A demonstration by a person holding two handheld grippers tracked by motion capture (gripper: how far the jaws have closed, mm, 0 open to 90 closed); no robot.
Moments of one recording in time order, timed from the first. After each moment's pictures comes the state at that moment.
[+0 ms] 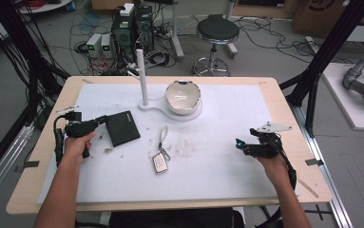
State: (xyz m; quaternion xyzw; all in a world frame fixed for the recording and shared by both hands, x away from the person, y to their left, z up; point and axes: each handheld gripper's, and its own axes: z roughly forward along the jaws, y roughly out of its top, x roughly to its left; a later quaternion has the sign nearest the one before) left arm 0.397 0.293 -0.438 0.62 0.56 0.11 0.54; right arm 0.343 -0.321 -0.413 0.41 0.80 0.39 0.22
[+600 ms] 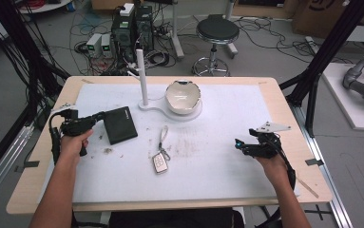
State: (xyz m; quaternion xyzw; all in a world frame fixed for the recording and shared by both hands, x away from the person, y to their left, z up) left arm 0.389 0.293 -0.421 0.63 0.54 0.15 0.54; right arm 0.343 -0.319 -0.414 0.41 0.80 0.39 0.21
